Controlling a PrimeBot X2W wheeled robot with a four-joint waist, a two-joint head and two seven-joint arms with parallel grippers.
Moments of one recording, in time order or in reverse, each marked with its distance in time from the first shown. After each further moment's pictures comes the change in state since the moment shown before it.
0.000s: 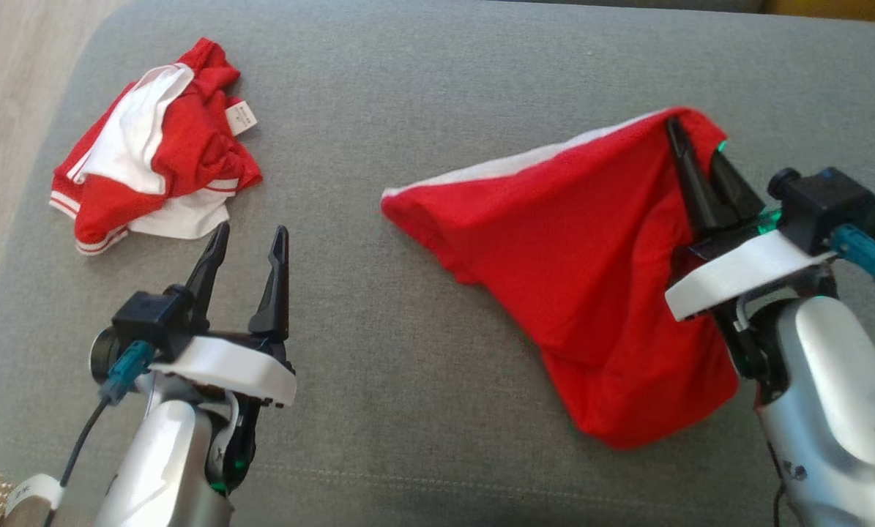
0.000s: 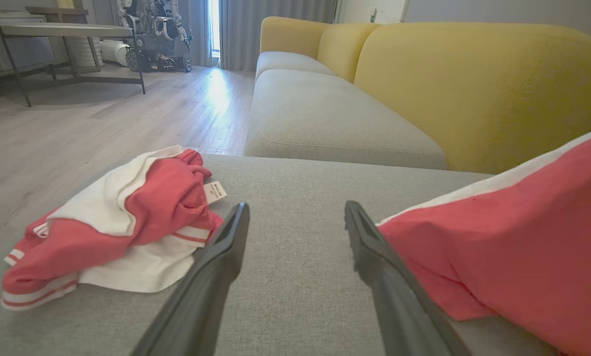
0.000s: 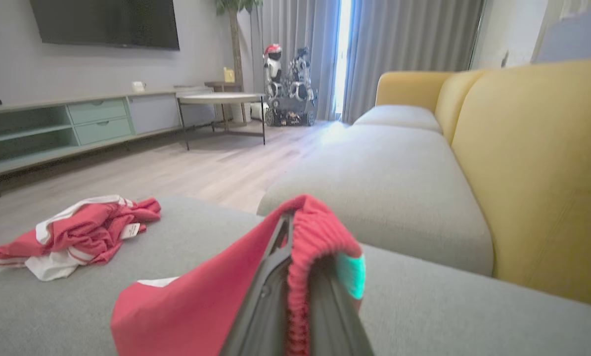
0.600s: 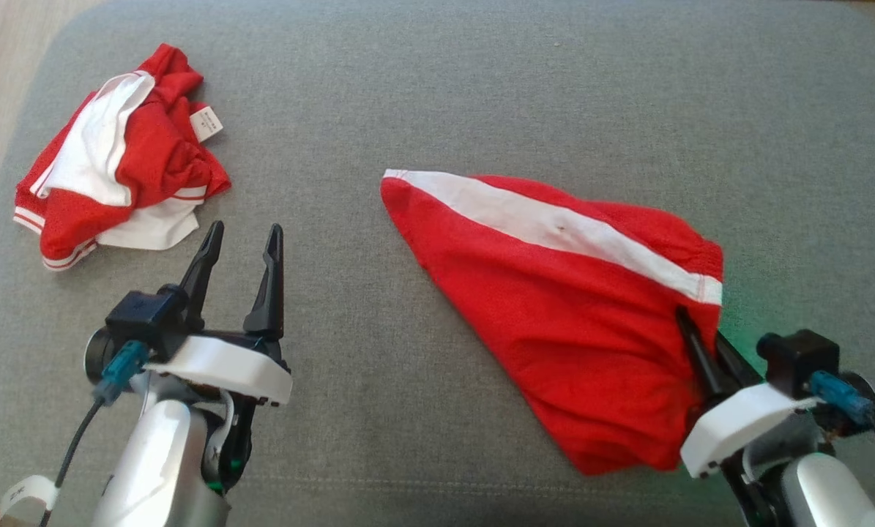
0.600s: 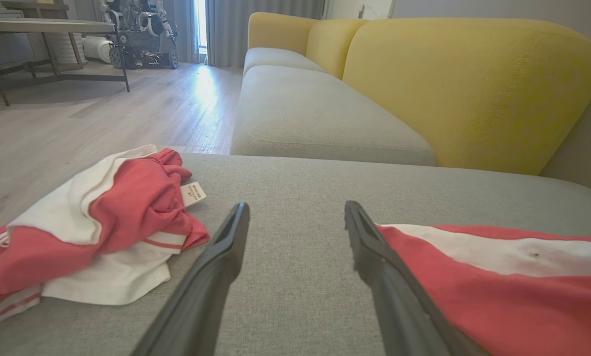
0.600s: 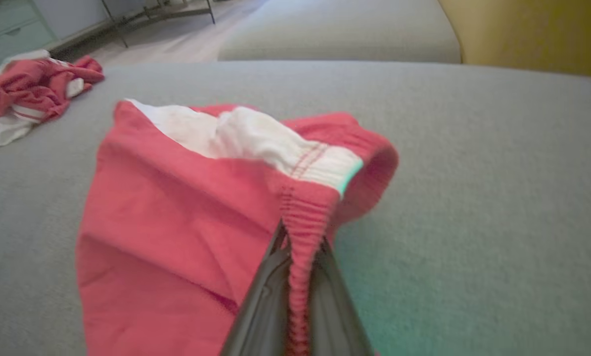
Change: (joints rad) left arm 0.003 -0.005 0.022 -0.002 0.009 -0.016 0.000; right arm 0.371 0.029 -0.084 -0.035 -0.013 0.000 0.082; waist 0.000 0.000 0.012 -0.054
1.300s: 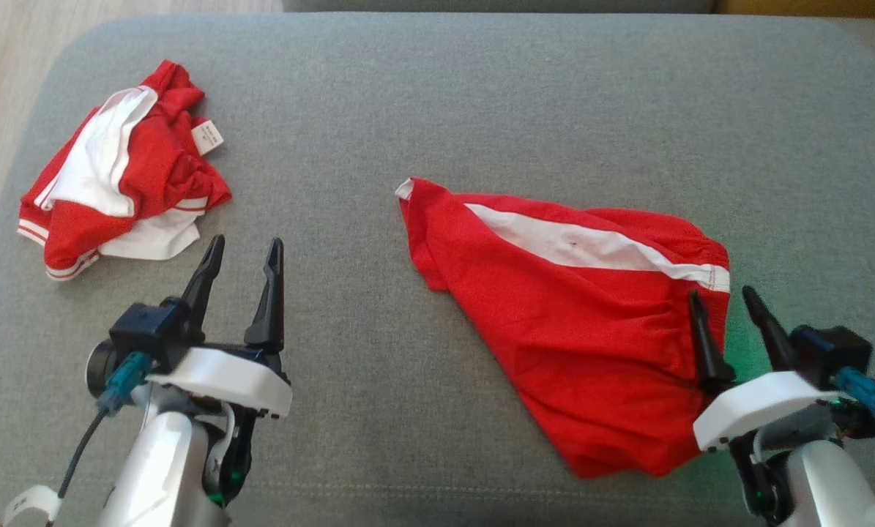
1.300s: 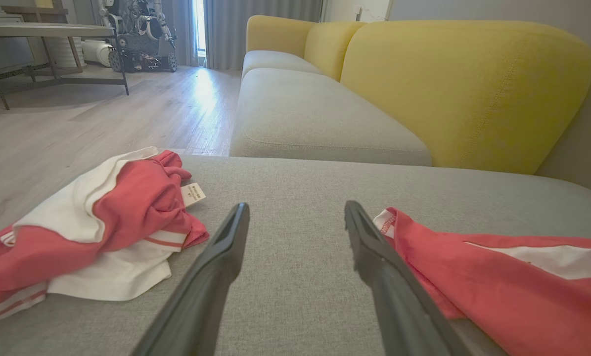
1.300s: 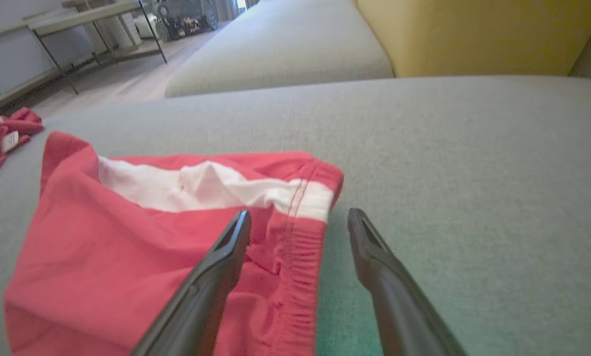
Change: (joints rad) left arm 0.019 -0.002 0.002 0.004 0.008 -0.006 0.000; right arm -0.073 0.084 -0.136 0.185 -0.032 0.000 -0.103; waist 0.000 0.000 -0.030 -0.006
